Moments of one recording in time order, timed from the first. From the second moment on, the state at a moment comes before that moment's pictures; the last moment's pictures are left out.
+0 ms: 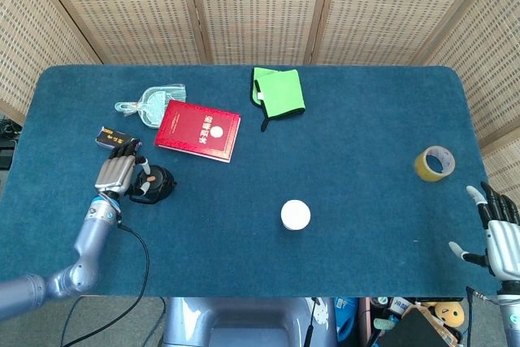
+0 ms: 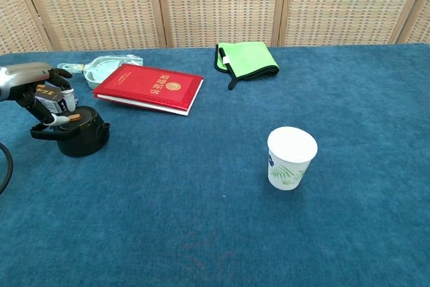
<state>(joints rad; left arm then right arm) -0.72 -1.44 -0.19 -1.49 0.63 0.97 0.43 0.07 -1.07 0.11 -1.63 -1.37 1.41 0.08</state>
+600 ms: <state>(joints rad) -0.73 -1.48 -0.19 -1.44 0.62 0.96 0.43 0.07 -1.07 0.11 -1.63 -1.36 1.40 0.09</state>
